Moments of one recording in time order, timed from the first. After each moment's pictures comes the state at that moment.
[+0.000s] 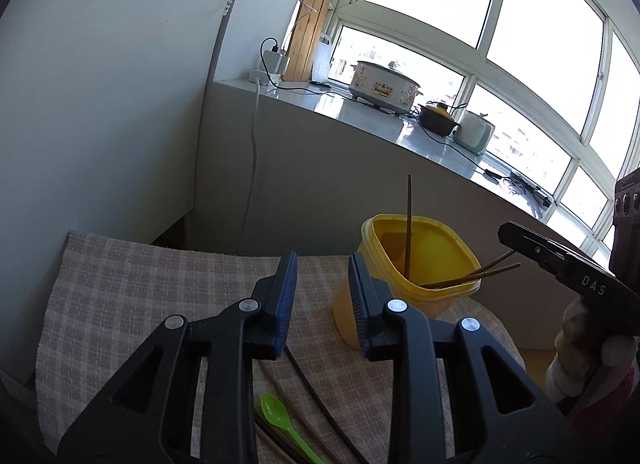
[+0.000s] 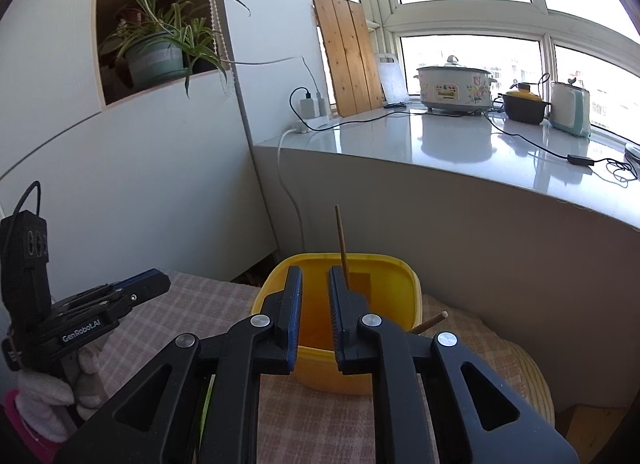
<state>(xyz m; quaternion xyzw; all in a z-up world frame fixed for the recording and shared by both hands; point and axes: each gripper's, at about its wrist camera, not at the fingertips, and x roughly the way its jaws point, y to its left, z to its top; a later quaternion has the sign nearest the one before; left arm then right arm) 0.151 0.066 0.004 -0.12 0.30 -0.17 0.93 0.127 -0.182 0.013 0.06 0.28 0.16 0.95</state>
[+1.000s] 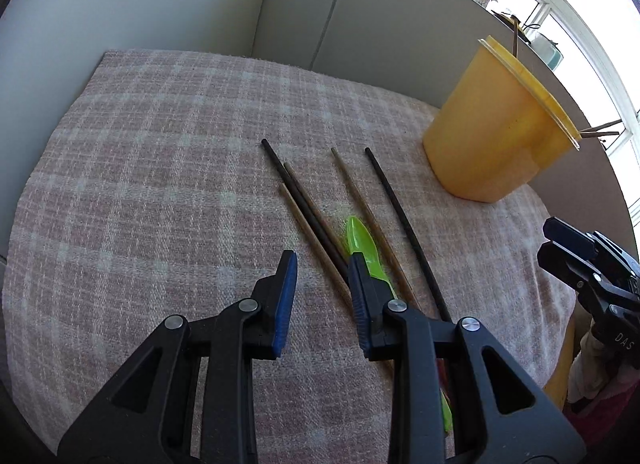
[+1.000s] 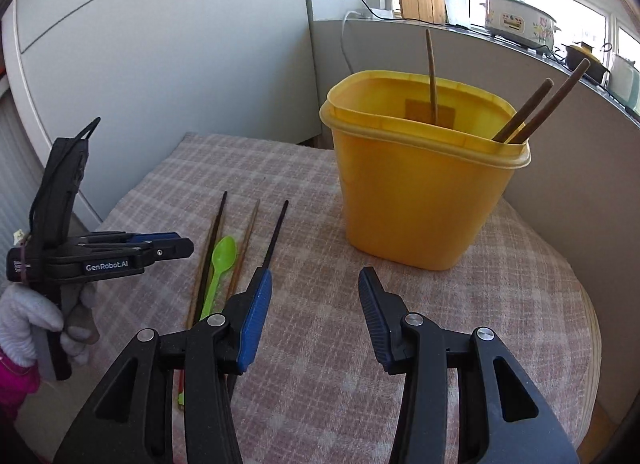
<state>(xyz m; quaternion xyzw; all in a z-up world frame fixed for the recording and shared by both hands) 0.119 0.085 -0.120 -0.12 0.49 -0.10 0.86 0.084 -0.134 -0.087 -0.03 0.40 0.24 0.88</state>
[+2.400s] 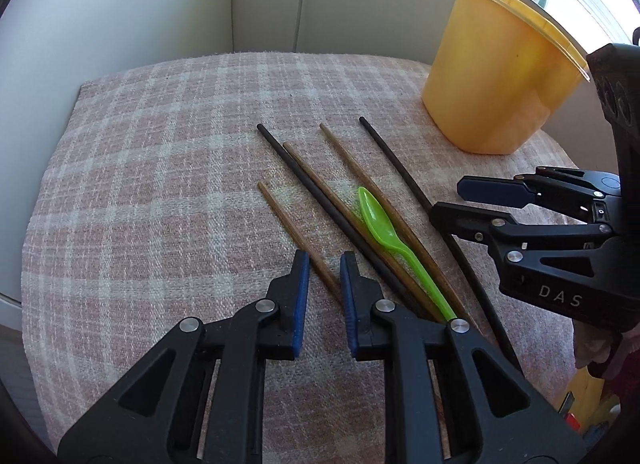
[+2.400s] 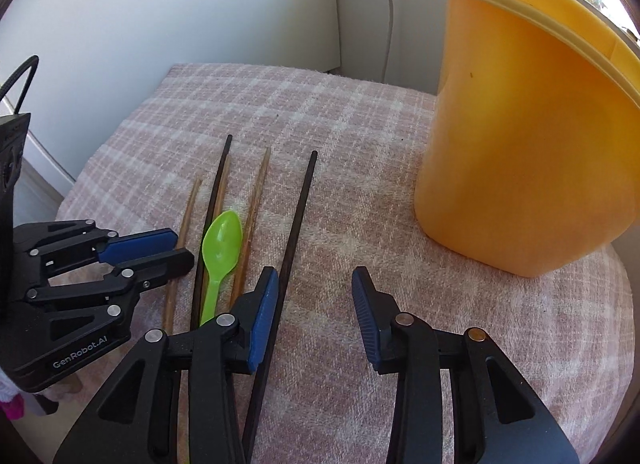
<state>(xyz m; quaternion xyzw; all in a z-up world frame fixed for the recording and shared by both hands) 0.145 0.021 -0.145 -0.03 0.50 -0.12 0.85 0.137 -0.066 -0.144 -0.07 0.51 0.24 0.83</state>
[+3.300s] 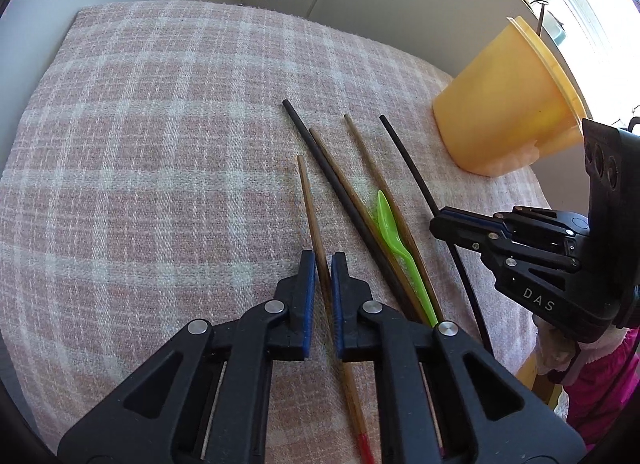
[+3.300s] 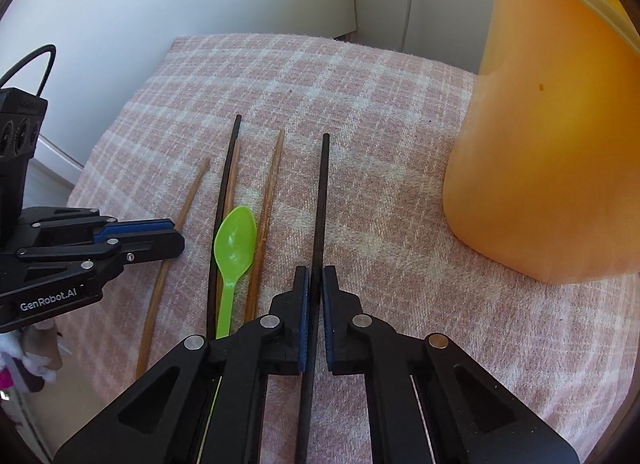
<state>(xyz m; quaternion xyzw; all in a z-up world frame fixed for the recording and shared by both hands) 0.169 0.081 -0.142 -0.15 0.57 -0.15 0.79 0.155 -0.053 -0.144 -0.06 0.57 0.26 0.78</state>
